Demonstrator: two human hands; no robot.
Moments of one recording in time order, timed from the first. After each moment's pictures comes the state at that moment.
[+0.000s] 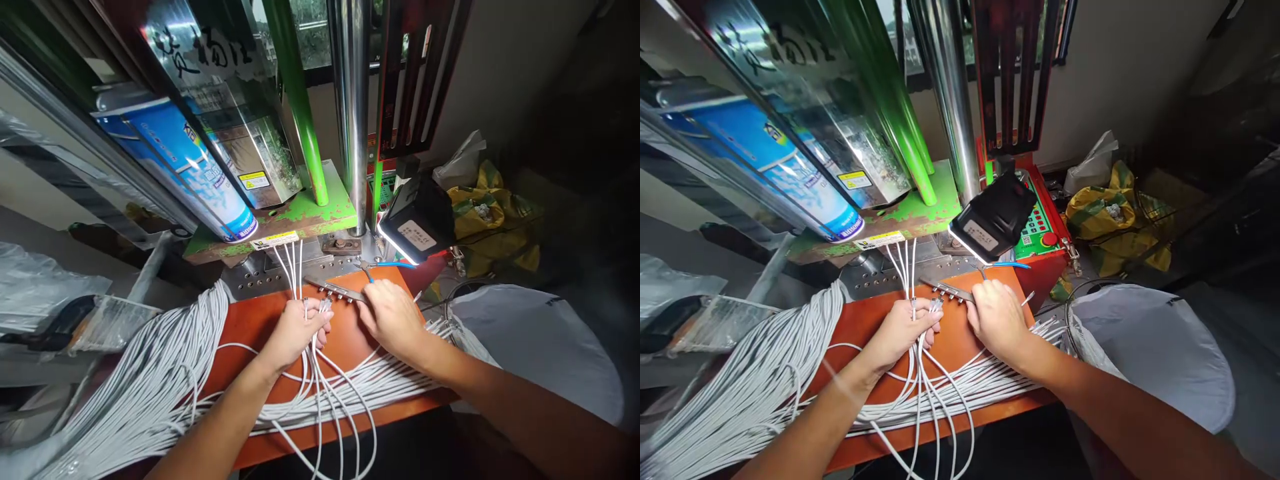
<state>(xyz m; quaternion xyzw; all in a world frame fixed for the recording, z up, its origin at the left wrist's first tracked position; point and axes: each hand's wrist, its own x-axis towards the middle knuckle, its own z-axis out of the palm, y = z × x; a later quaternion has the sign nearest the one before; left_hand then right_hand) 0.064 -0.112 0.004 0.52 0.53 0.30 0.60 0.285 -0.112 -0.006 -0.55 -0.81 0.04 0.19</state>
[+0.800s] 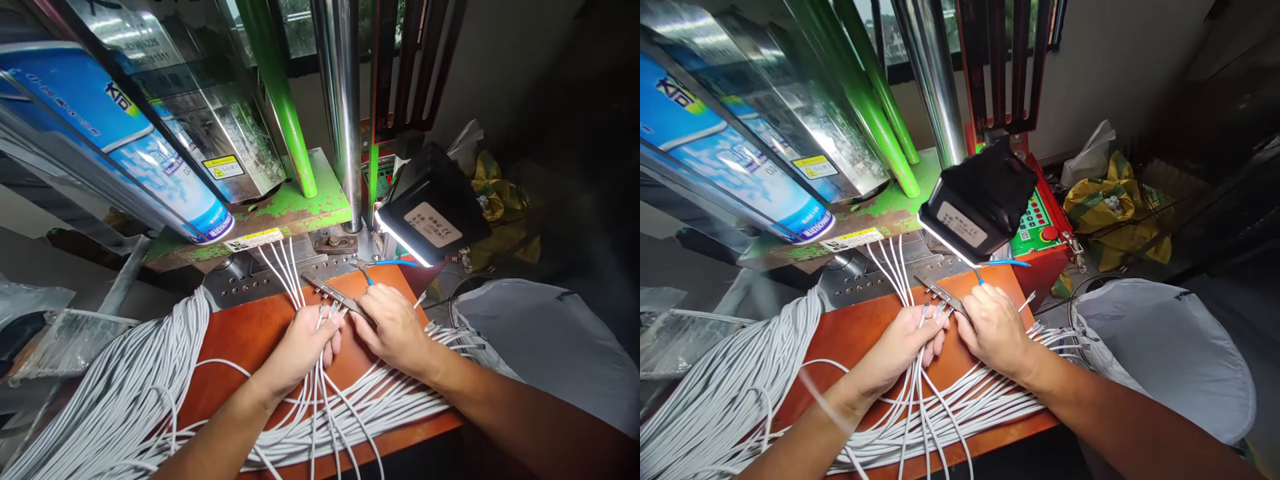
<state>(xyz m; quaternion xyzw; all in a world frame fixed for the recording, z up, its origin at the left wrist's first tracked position) 0.090 -0.111 0.001 0.54 0.50 0.27 0.63 0.290 -0.115 -0.017 -0.49 -0.83 0.07 0.28</state>
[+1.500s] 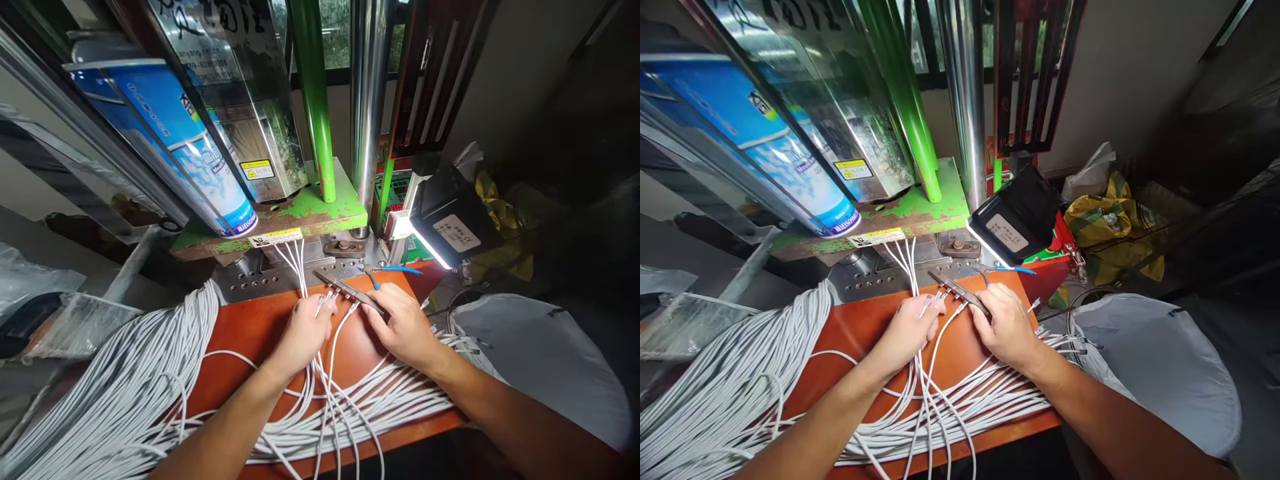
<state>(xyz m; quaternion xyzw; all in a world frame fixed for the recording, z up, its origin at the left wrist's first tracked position) 0.075 -0.098 -0.018 0.58 0.57 0.34 0.48 0.296 -0.107 -0.016 -0.47 -0.79 0.15 0.36</state>
